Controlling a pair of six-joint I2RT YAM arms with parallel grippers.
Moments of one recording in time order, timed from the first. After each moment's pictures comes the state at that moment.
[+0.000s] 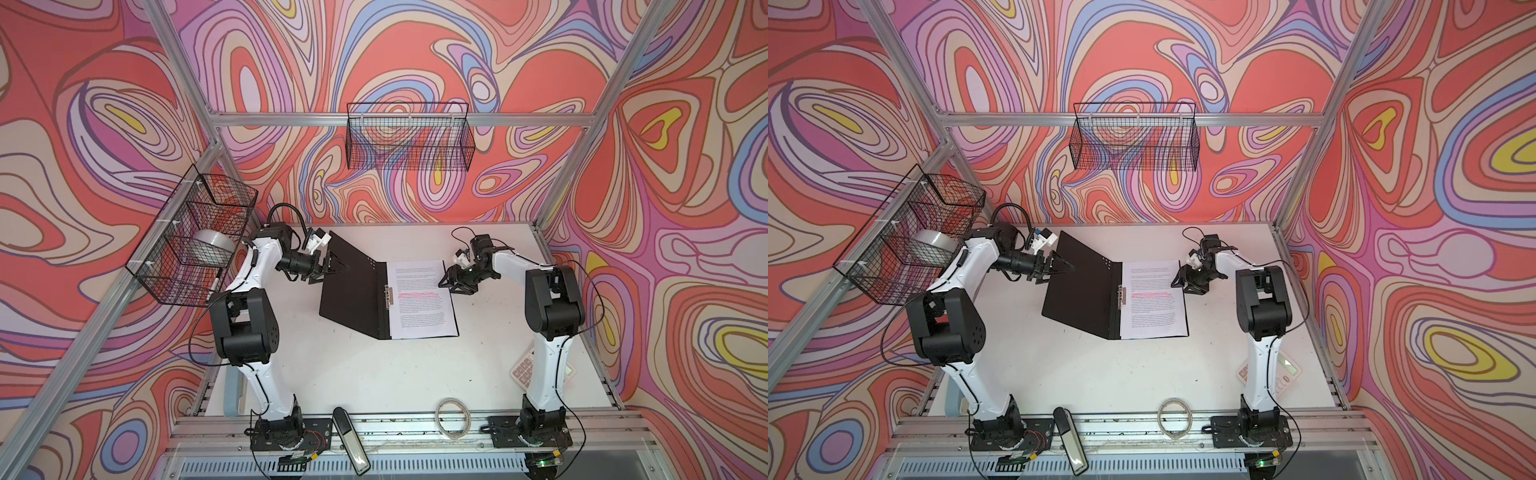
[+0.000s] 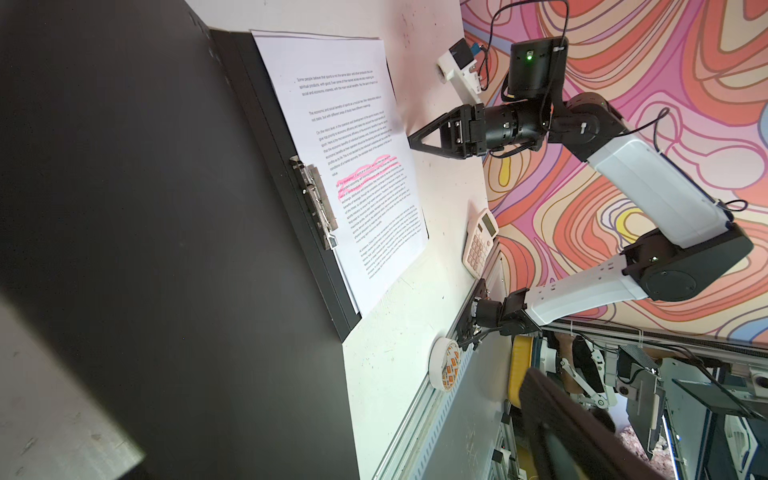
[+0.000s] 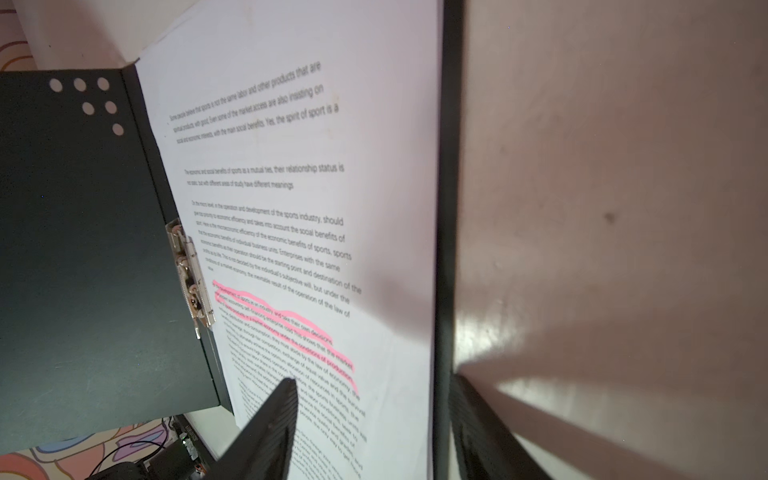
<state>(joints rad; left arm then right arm) 0.10 1.88 1.64 -1.27 1.01 0.28 0.13 2.13 1.50 -0.69 -0.62 0.28</state>
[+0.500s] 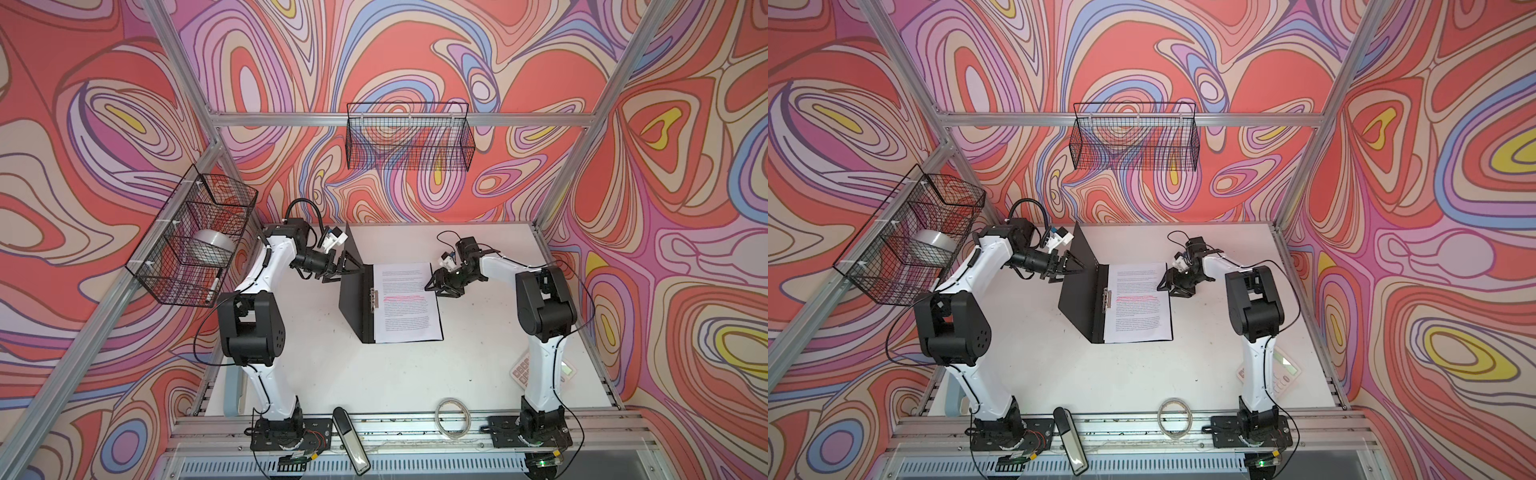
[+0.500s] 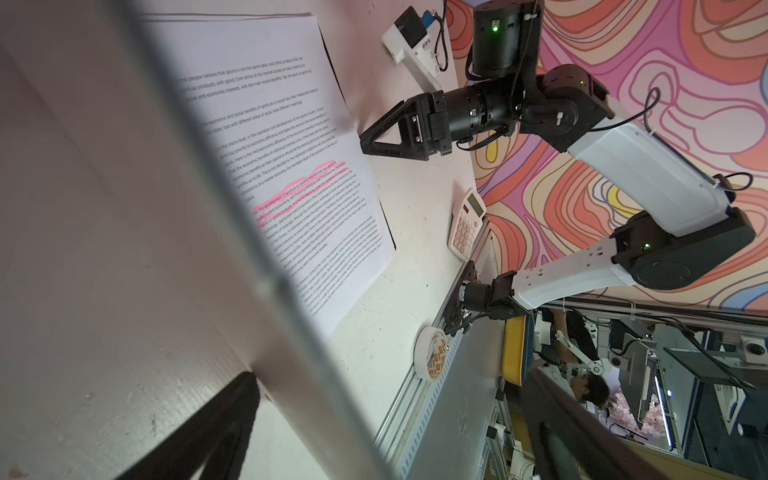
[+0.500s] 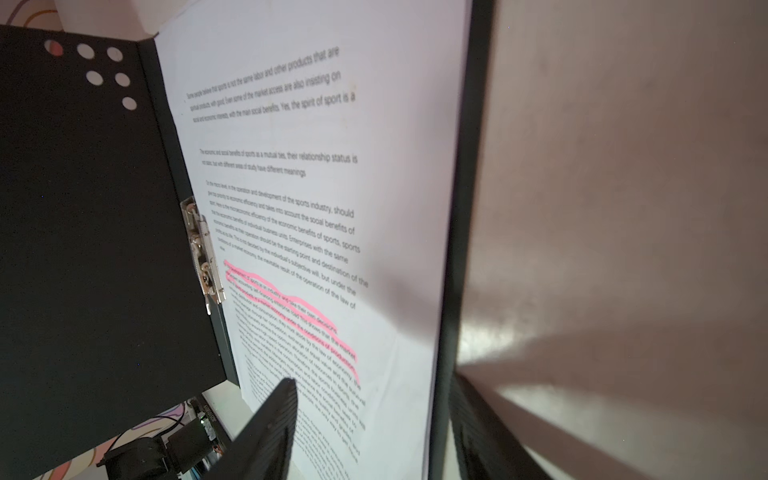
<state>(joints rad) -0.01 1.87 1.66 -1.25 1.02 0.21 0.23 2.13 1.48 -0.62 -0.67 0.35</state>
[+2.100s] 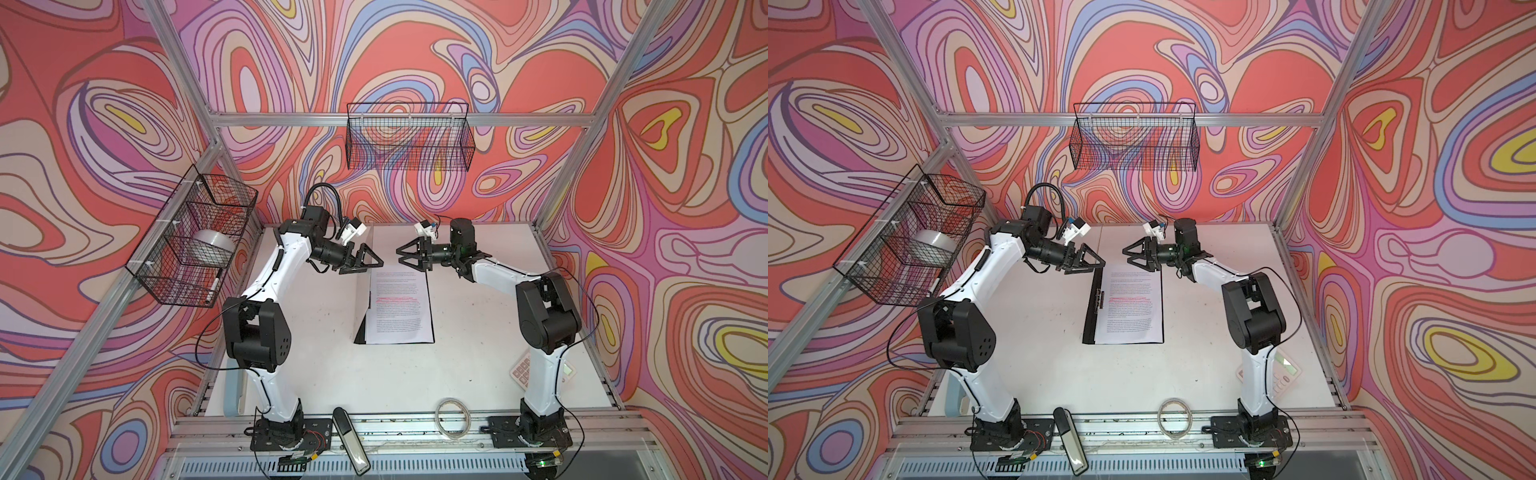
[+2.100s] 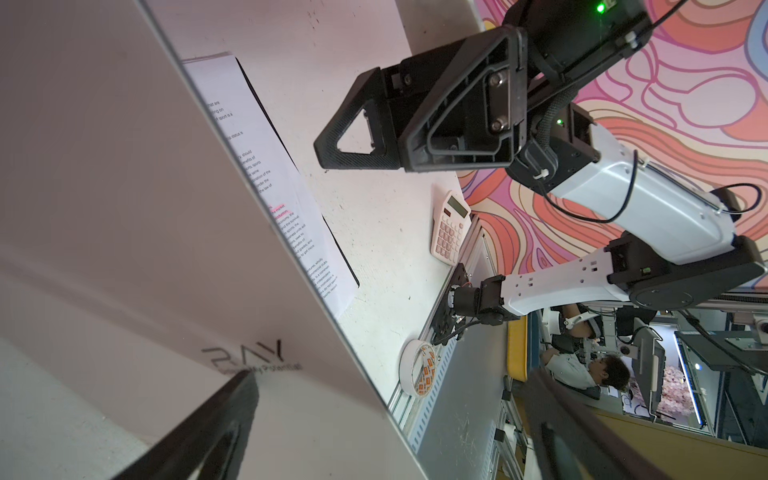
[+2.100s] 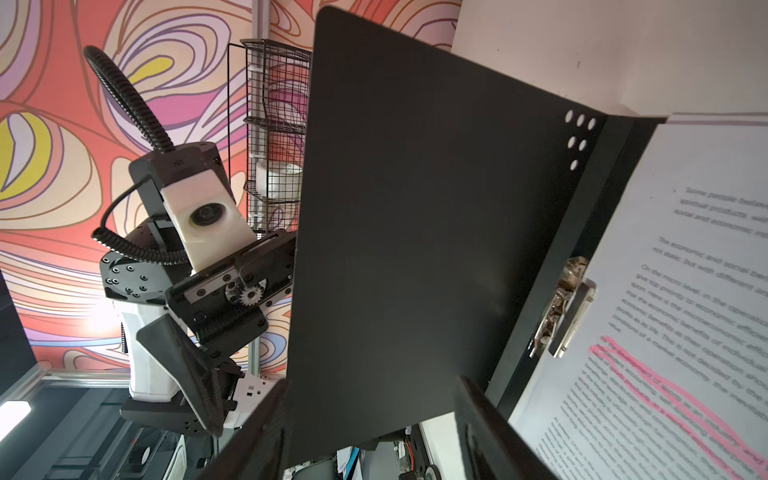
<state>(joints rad) -0.15 1.83 1.74 -1.16 1.01 0.07 0.34 2.04 1.41 0.37 -1.16 1.12</state>
